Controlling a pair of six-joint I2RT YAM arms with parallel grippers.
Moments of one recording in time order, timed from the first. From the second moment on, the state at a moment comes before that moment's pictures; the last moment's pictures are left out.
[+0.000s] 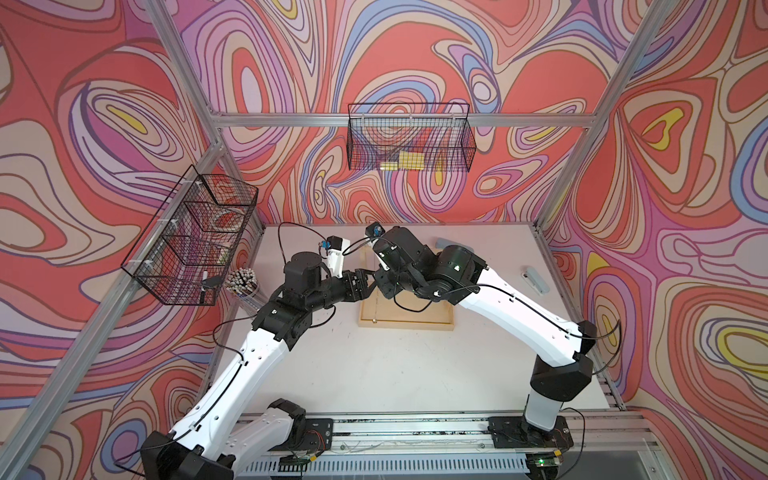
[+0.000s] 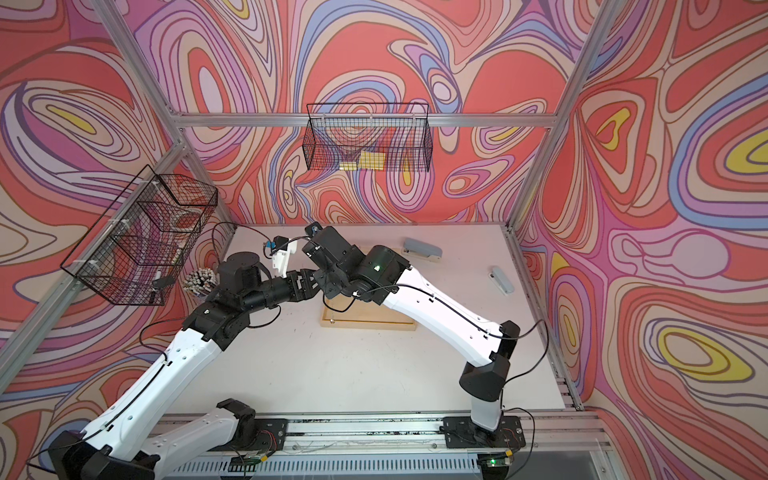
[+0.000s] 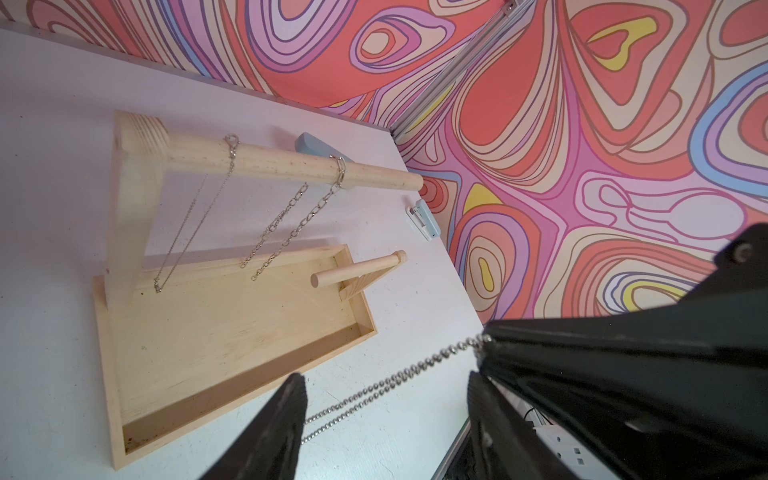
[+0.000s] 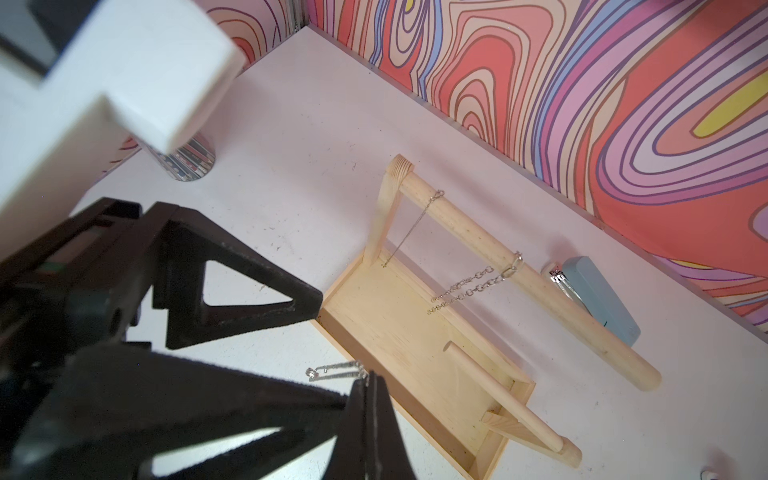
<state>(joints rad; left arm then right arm) -0.38 1.04 0.99 -0.32 0.49 -0.60 1.03 1.82 2.16 -1.12 0.36 0.18</state>
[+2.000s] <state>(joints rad) -0.43 1.14 1.05 -0.30 0.48 -0.56 1.01 1.77 2.12 -1.08 0.37 0.18</state>
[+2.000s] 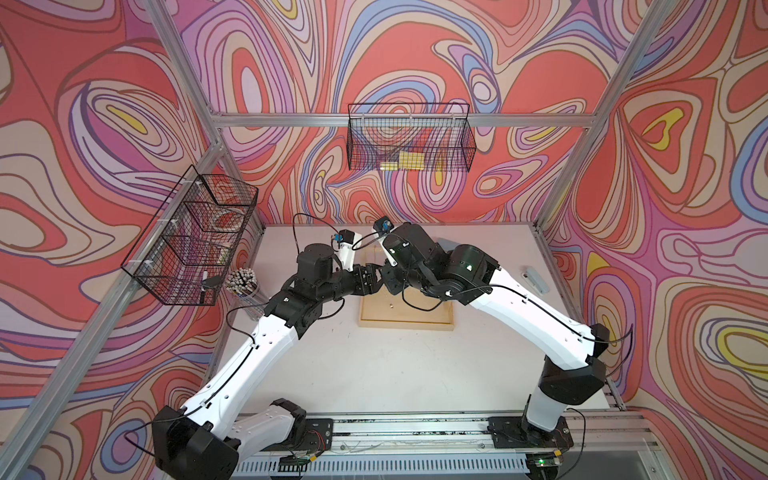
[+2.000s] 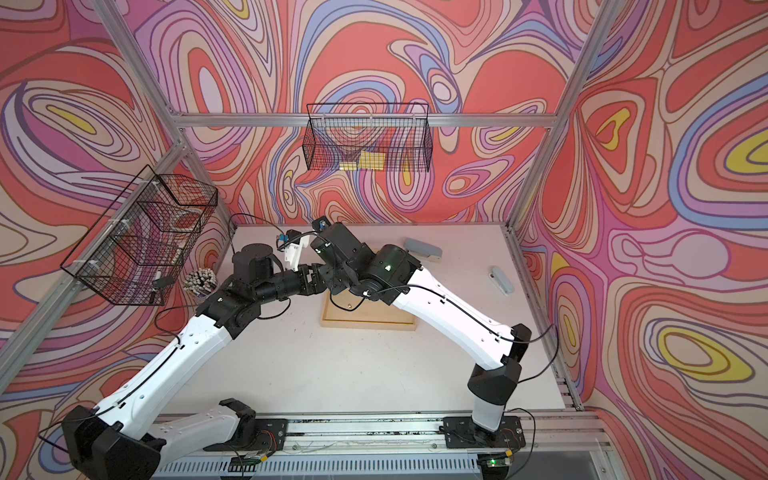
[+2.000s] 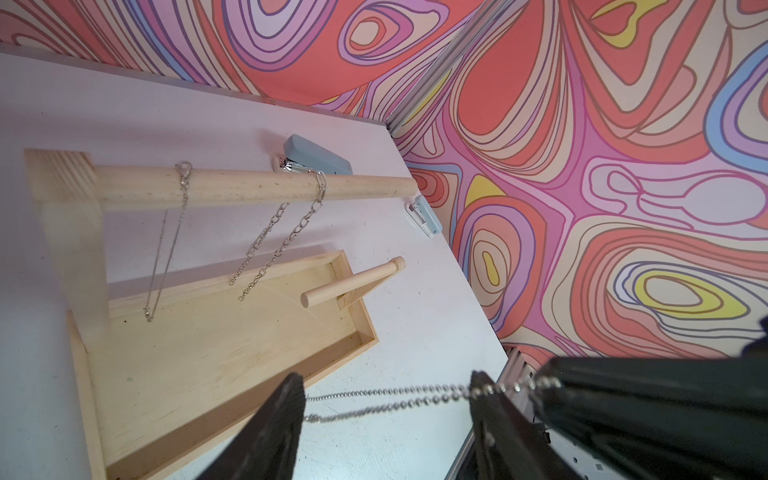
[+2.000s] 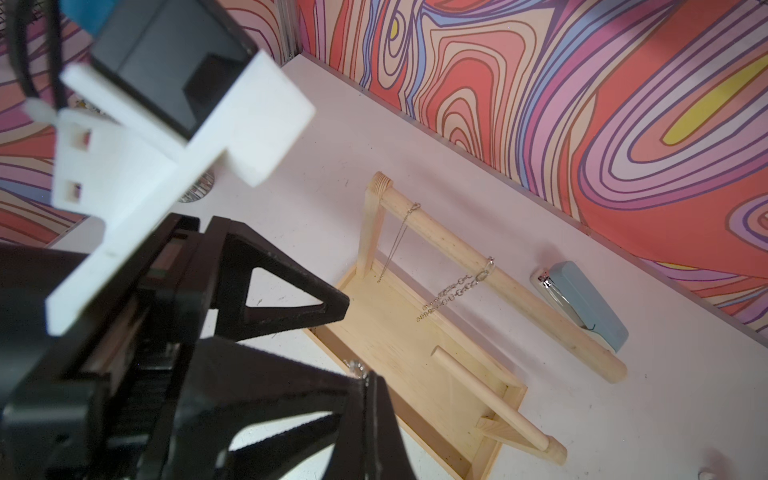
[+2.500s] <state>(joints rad) -0.43 1.21 1.12 -0.30 0.48 -0.55 1.01 1.75 2.11 -1.06 0.36 0.18</state>
